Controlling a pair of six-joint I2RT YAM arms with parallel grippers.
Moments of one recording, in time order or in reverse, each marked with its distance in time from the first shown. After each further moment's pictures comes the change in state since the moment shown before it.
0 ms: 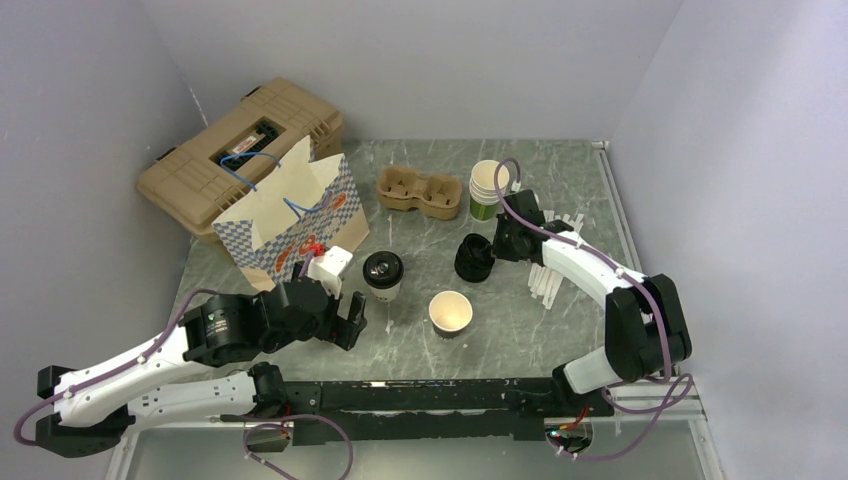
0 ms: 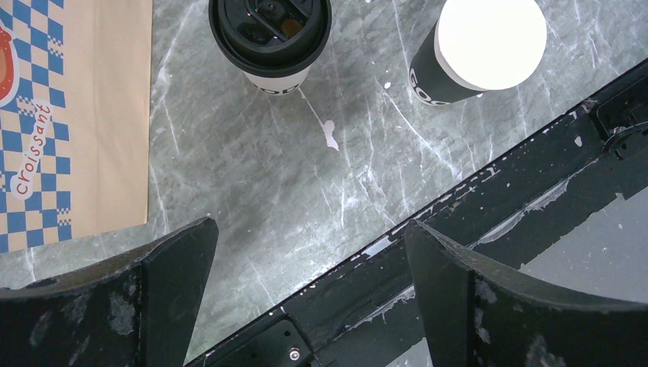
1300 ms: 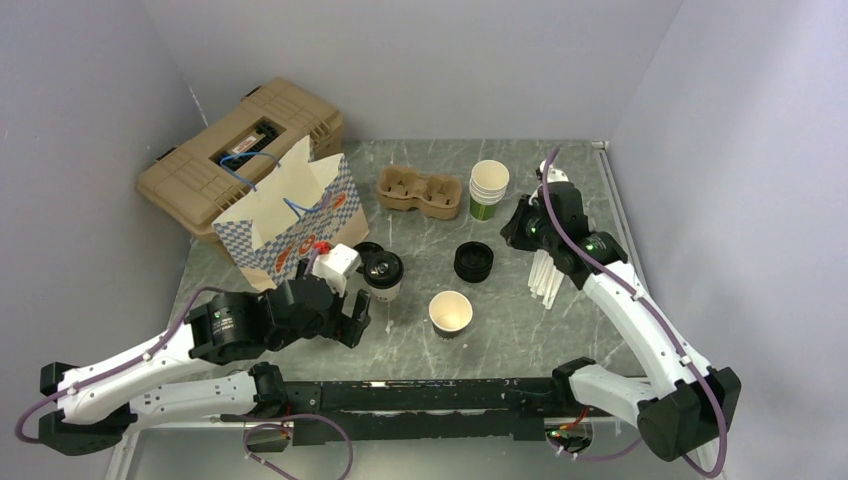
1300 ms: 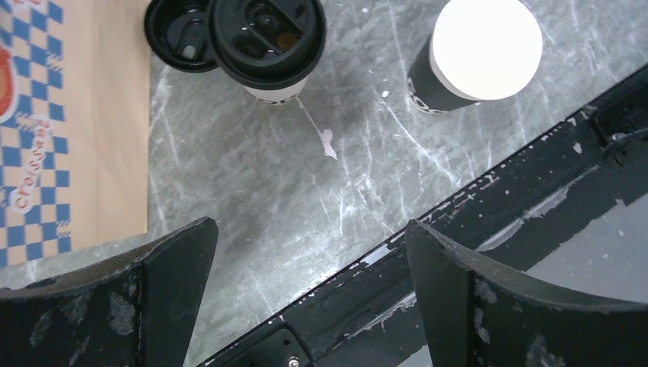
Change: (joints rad) left arm 0.000 0.020 0.002 0.039 0.009 0.029; right arm 0.010 -0.392 0.080 -0.158 -0.069 -0.016
